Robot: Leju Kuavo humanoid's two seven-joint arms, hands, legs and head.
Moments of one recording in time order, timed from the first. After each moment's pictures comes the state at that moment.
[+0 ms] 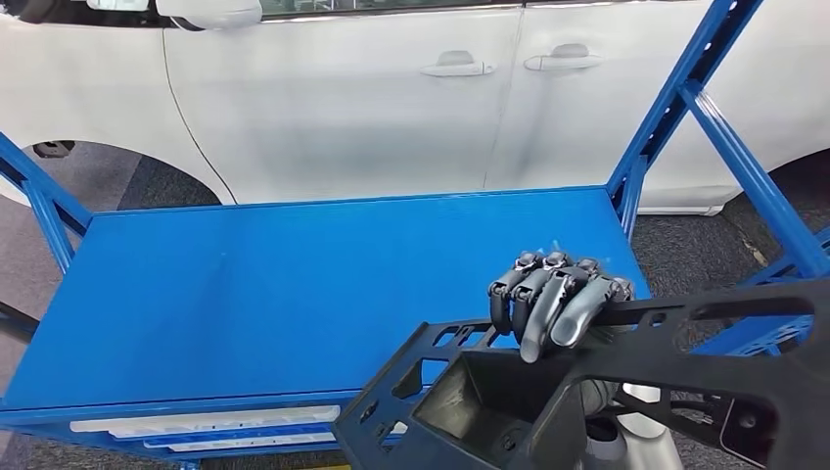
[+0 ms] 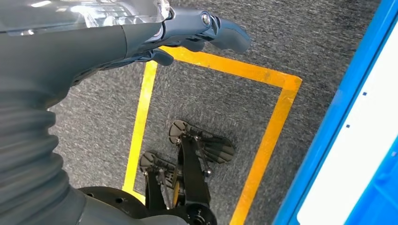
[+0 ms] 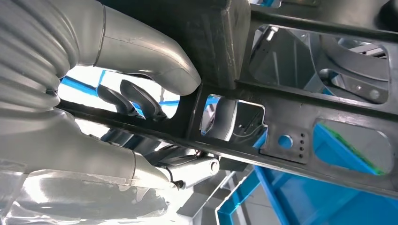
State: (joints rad) left arm -0.03 -0.05 0.84 -0.21 -0.39 0.11 -0.30; right arm -0.23 0.00 0.35 -2.02 -0.17 0.44 -0.69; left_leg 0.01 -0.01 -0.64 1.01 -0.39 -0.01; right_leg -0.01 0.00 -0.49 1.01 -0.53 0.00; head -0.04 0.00
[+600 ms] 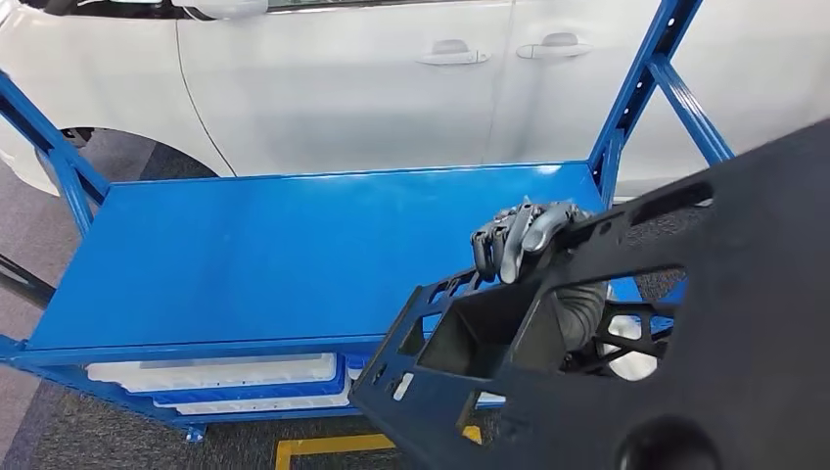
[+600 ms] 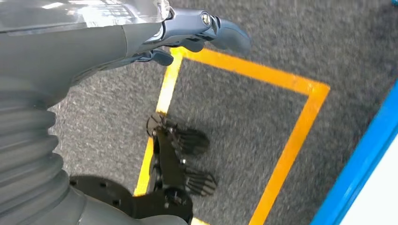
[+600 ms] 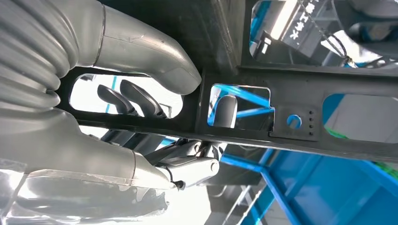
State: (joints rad) left arm -0.04 -0.06 0.87 -0.21 -0.40 0.12 -0.30; right arm -0.42 -0.14 0.46 -1.87 -0.40 0.33 -0.63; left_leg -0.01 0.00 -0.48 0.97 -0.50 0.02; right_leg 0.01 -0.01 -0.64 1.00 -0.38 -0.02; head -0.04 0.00
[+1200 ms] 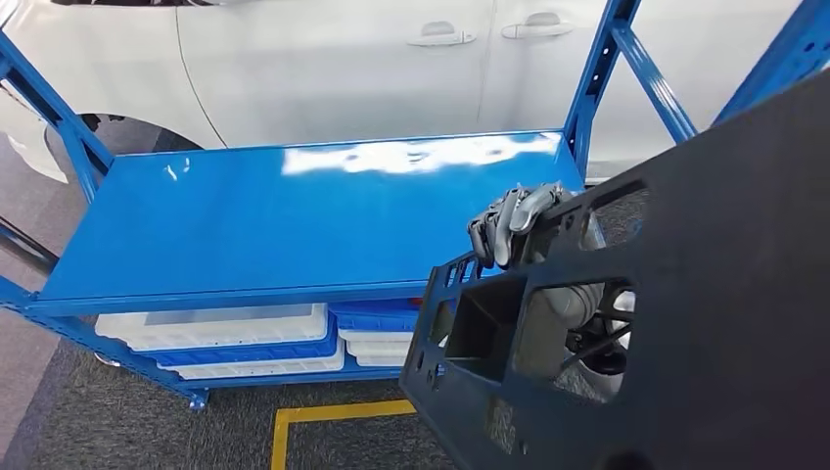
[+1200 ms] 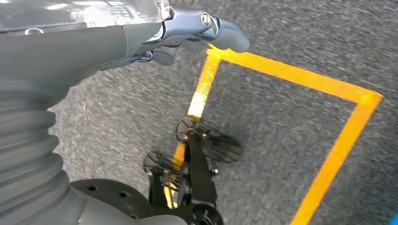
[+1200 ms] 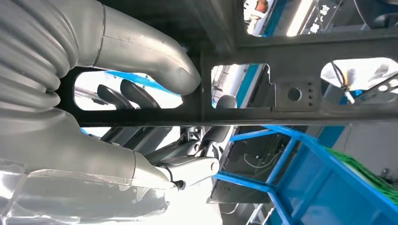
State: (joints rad) left arm -0.03 -0.07 0.90 -0.21 -0.40 0.14 -0.31; right arm -0.52 -0.25 0.55 -1.82 -0.49 0.30 -0.62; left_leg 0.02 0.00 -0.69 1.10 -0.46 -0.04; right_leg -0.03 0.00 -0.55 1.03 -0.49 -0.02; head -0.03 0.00
